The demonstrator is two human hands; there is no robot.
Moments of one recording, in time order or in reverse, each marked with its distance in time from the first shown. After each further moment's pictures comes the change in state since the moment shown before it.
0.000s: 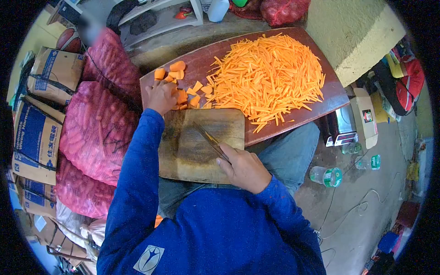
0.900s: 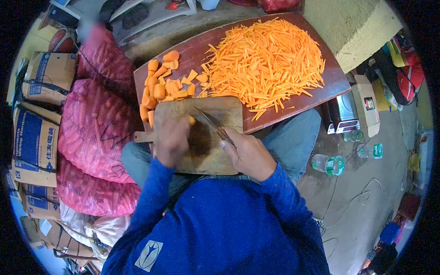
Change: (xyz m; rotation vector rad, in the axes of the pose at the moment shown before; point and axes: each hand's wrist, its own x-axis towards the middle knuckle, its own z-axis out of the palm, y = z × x) left_hand -0.138 0.084 -0.049 -0.467 0.332 0.371; right_hand 0.002 0.000 -0.012 0.132 0.078 0.069
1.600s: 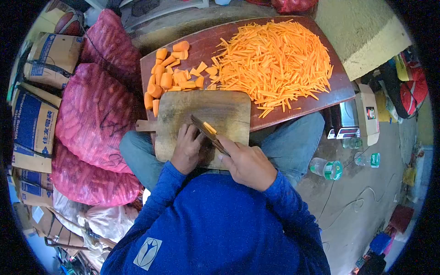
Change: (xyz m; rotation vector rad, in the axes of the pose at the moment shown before) left_hand -0.041 0.038 0.006 -0.049 -0.213 -0.121; right_hand -0.017 -0.015 0.013 -0.148 -0.141 -0.118
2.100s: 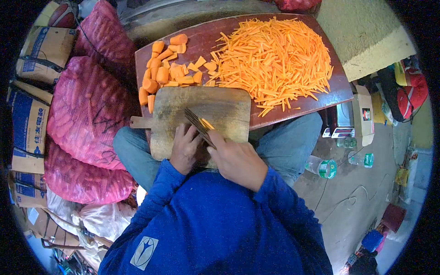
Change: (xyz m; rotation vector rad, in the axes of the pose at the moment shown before) left_hand -0.006 -0.001 0.006 -0.042 -0.006 -0.006; right_hand 0.028 -0.012 0.011 -0.187 -0.175 0.109
